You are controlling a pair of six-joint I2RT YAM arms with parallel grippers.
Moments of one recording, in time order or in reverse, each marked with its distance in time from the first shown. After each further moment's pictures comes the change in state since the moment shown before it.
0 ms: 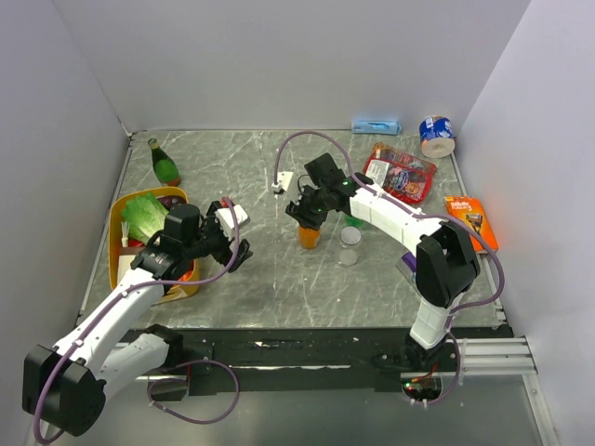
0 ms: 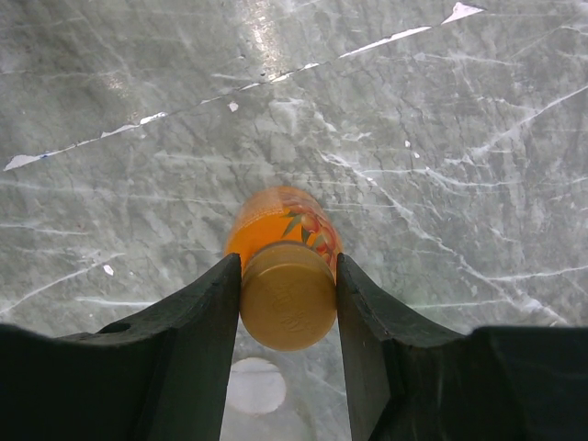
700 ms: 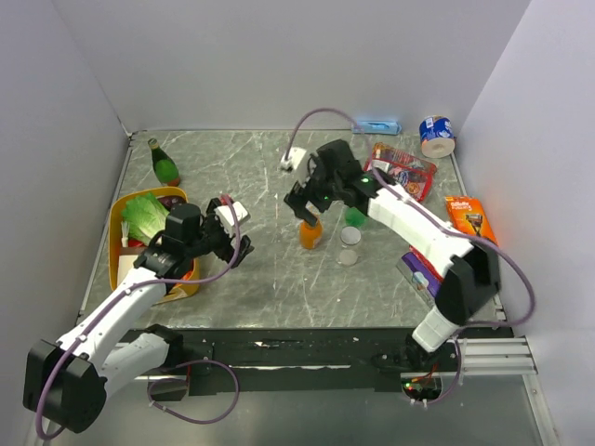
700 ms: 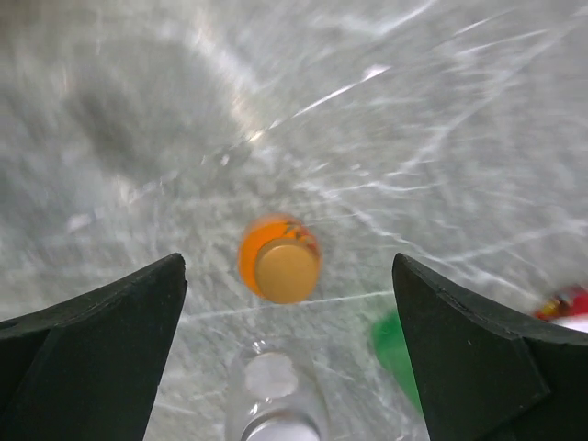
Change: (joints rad) left arm 0.000 0.019 -0.021 0.087 -0.027 -0.022; right arm 0.000 -0.133 0.039 0.006 0.023 0.143
